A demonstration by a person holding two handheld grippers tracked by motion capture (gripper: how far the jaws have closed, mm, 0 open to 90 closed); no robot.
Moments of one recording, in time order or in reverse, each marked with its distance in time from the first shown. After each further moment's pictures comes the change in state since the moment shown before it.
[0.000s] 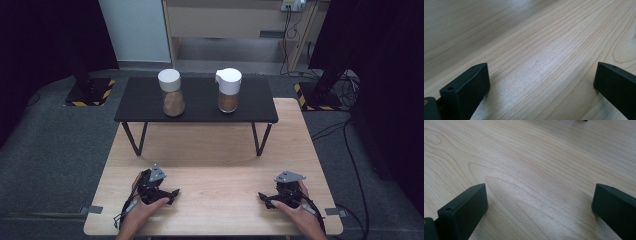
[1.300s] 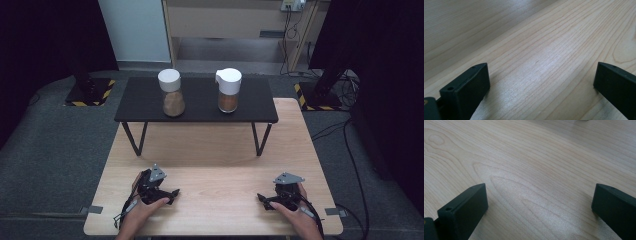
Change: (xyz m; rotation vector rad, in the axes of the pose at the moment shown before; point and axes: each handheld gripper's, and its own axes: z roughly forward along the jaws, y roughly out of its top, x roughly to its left) left arm 0.000 0.000 0.000 0.001 0.000 0.000; right arm 0.008 -0.001 -0.001 0.000 -0.012 0.011
